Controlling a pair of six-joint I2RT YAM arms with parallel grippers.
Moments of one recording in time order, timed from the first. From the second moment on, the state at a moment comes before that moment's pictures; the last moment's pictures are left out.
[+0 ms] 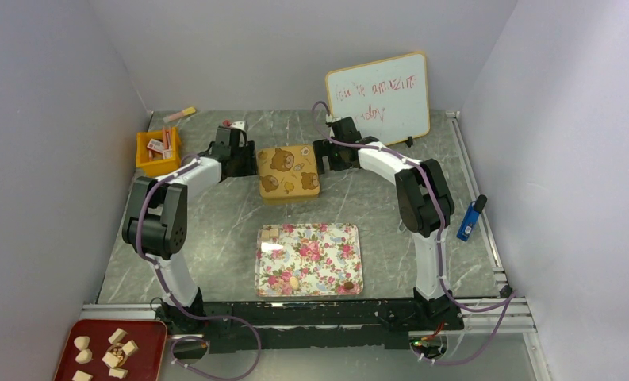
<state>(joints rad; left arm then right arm) -0.24 1.81 1.17 -0.15 0.02 -0.31 0.45 2.12 1.57 -0.34 -0.03 0.19</state>
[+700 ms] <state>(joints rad) -0.21 1.84 1.18 -0.14 0.04 -0.32 0.45 2.12 1.63 -0.36 -0.03 0.18</state>
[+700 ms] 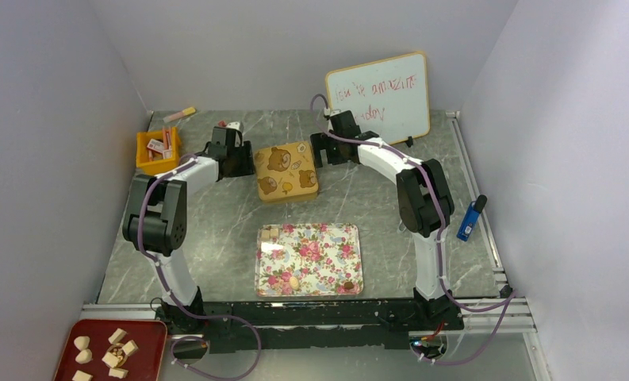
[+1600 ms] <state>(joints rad) -0.18 1.84 1.18 -0.14 0.04 -0.33 0.43 2.13 1.65 -0.36 -0.03 0.18</state>
